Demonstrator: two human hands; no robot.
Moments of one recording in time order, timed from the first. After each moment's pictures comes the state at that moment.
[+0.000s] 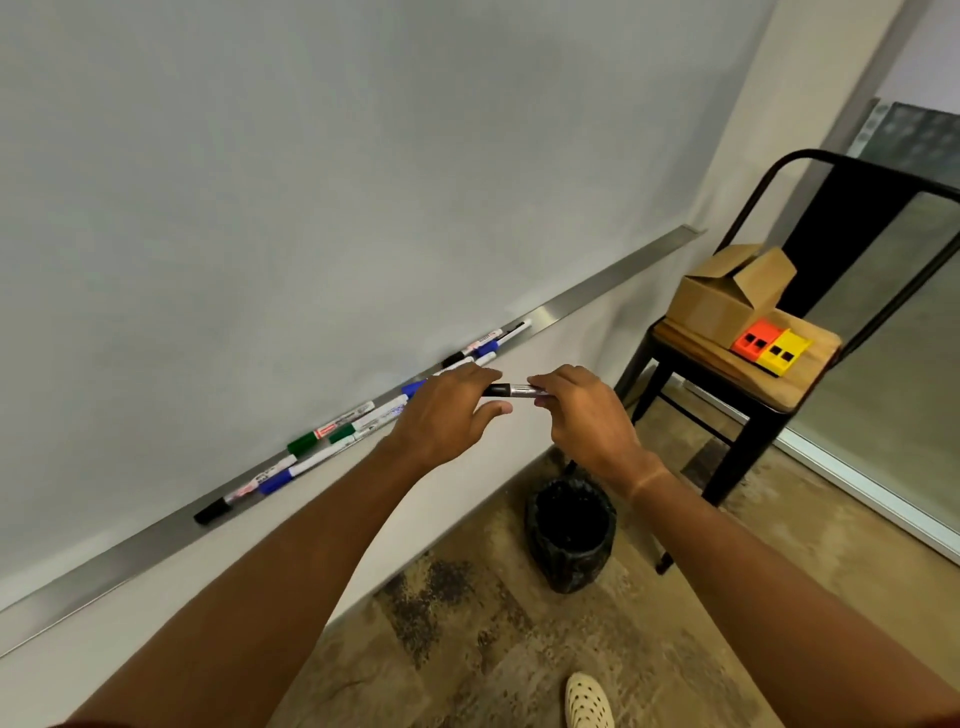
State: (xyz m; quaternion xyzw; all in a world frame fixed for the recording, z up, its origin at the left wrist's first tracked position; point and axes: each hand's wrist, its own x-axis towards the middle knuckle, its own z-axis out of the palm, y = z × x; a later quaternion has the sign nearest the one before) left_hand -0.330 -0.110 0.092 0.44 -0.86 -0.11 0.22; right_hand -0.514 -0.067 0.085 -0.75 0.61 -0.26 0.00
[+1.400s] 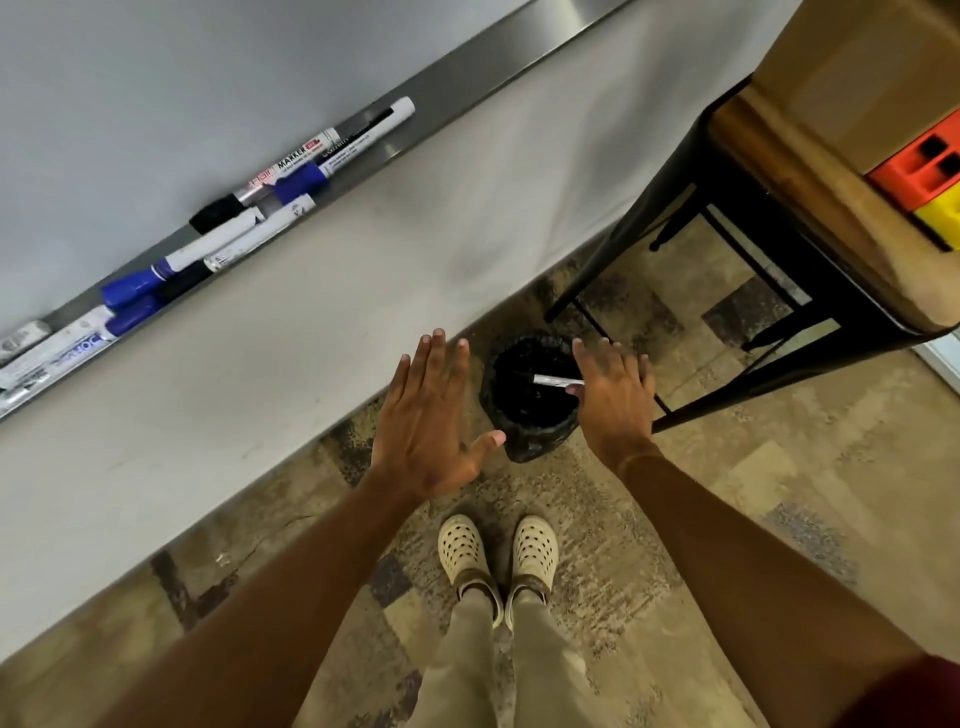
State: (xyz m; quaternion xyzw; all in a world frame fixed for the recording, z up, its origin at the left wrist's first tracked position) left_hand -0.507 -0.172 -0.176 0.57 -0.81 -0.13 -0.06; right_hand -0.735 -0.170 -0.251 -0.66 0.75 0.00 0.12
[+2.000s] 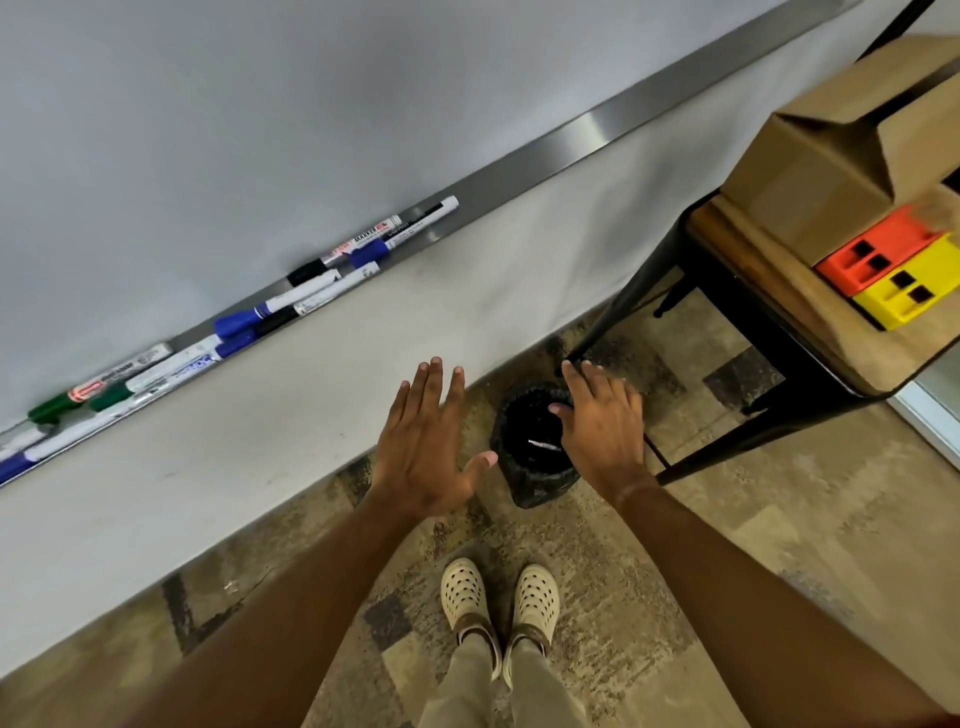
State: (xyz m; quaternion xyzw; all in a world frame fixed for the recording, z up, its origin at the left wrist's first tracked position) left_hand -0.494 -0.161 -0.112 0.60 -0.79 -0.11 -0.05; right_hand -0.713 -0.175 -0.161 -0.70 0.71 -0.08 0.09
